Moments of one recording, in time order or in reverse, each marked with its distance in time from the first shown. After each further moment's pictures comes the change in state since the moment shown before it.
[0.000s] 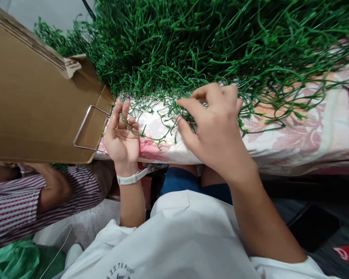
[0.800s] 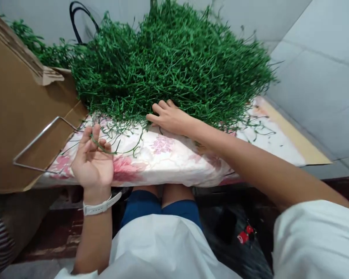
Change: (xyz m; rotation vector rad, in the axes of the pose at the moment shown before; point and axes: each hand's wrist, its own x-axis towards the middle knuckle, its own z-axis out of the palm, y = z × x) left_hand -0.003 0.001 -0.004 -0.481 0.176 -0.011; right_hand 0.121 0.056 0.014 -0.571 -0.565 -0.581
